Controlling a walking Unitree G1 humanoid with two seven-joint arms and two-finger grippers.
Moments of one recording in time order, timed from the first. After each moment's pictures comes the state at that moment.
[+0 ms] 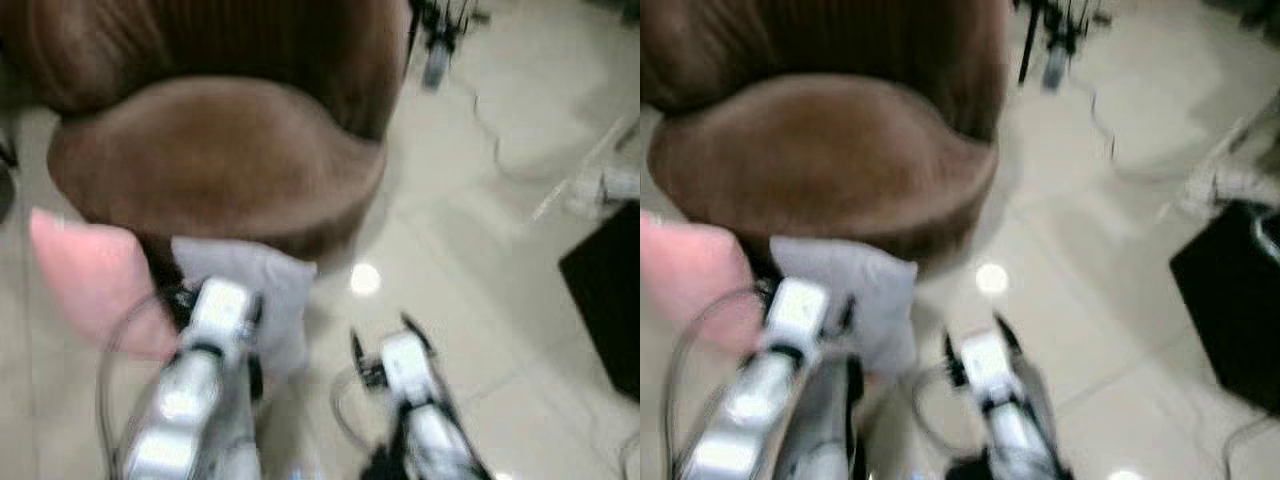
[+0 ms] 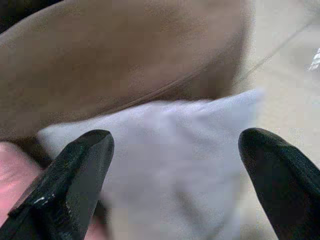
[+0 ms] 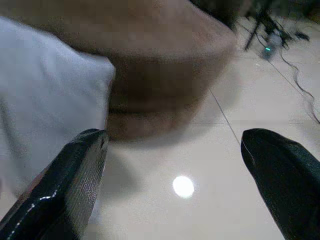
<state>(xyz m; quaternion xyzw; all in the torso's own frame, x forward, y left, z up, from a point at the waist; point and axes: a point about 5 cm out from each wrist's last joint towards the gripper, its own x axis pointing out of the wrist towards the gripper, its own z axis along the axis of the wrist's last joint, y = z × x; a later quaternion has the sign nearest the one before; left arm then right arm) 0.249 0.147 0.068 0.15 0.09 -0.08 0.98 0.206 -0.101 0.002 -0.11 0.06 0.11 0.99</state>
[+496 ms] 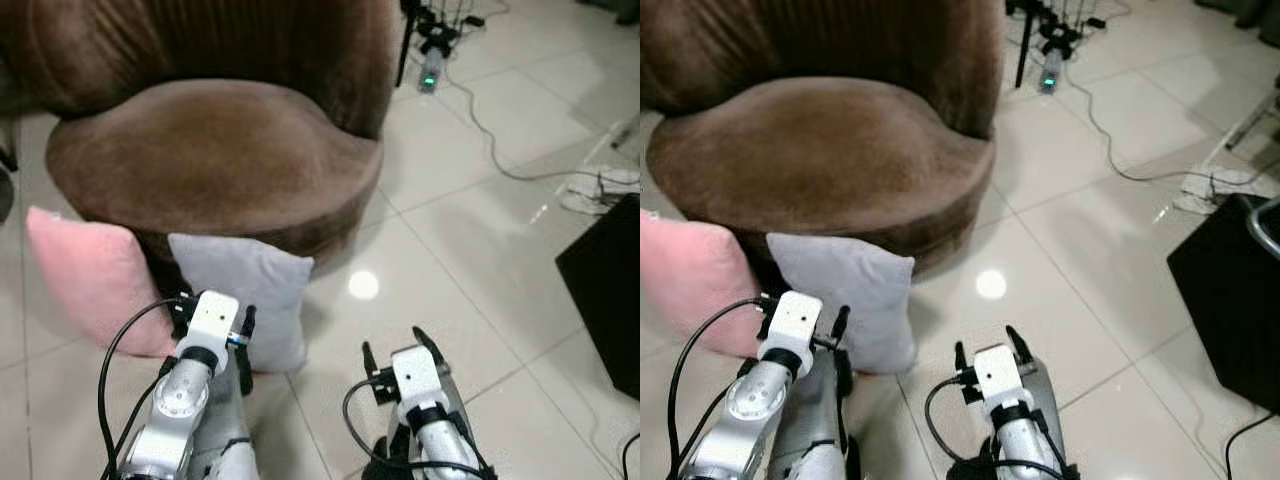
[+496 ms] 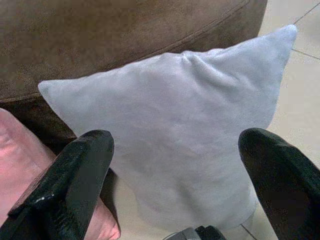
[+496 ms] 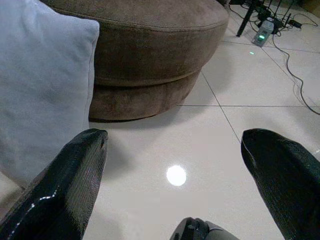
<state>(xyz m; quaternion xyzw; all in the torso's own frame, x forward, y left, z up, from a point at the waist) 0.256 0.179 0.035 0.16 0.13 -0.06 0.98 0.205 -0.101 -0.002 -0.11 0.07 0.11 0.99</state>
